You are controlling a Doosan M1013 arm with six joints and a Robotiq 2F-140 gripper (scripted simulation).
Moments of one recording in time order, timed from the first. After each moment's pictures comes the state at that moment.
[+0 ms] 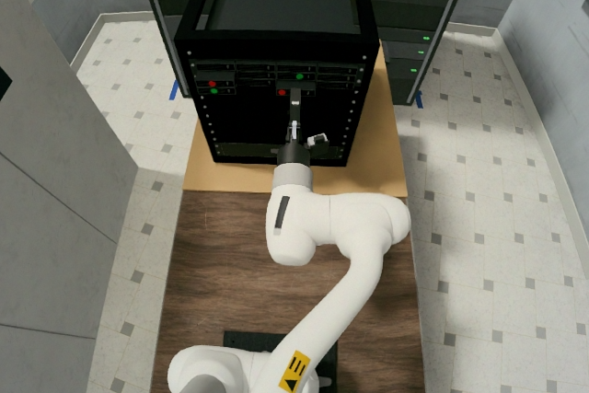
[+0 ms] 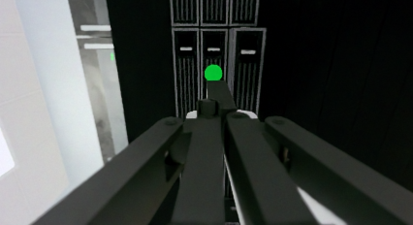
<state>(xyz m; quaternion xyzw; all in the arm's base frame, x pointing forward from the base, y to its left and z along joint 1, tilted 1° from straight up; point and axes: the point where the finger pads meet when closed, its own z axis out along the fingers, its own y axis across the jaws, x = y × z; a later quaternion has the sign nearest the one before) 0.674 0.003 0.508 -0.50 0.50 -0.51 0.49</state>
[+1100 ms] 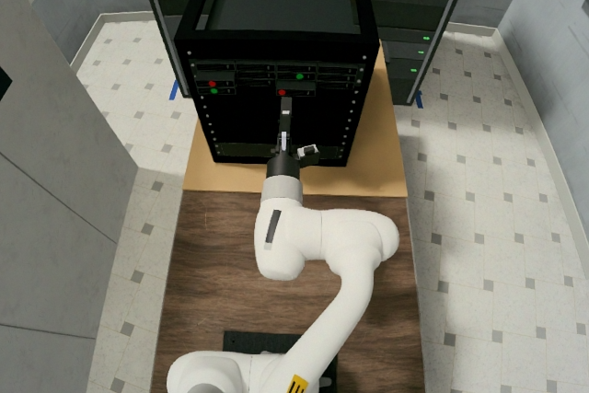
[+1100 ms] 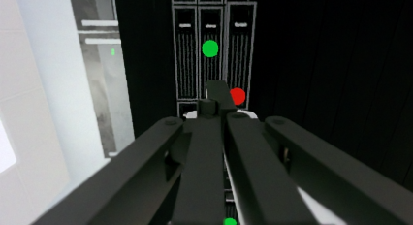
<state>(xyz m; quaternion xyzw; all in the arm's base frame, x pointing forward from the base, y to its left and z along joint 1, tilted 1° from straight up) 0.645 0.027 0.505 -0.50 0.50 -0.51 0.49</state>
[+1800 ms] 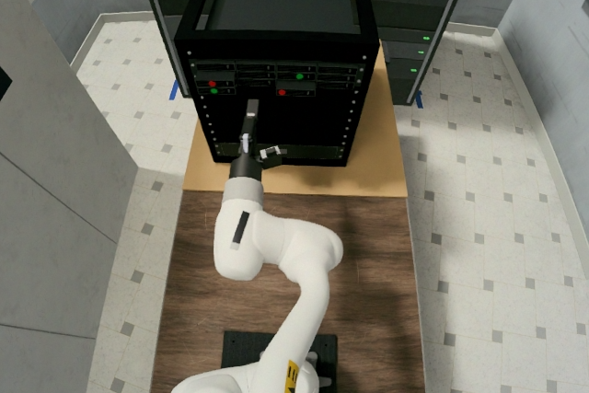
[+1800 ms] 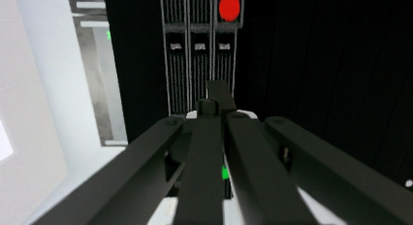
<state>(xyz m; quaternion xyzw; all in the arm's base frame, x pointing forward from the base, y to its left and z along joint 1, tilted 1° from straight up) 0.646 0.115 0.491 -0.50 0.50 -0.51 0.50</state>
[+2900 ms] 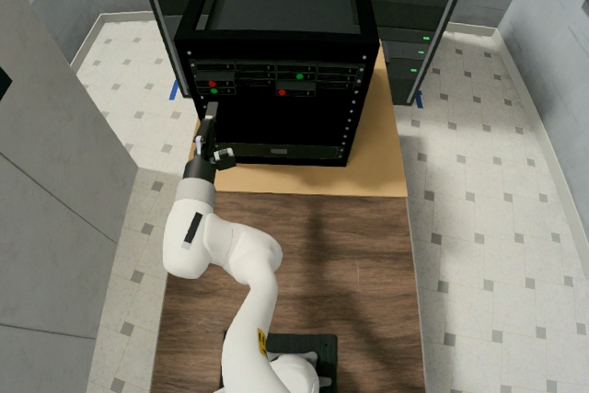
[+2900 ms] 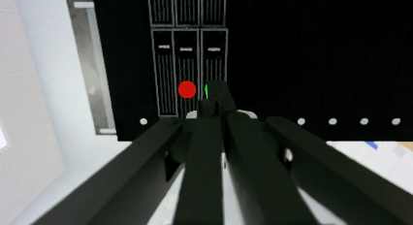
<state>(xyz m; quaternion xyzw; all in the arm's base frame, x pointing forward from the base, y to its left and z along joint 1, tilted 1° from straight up) 0.648 0.223 0.476 -0.50 0.50 -0.51 0.49</state>
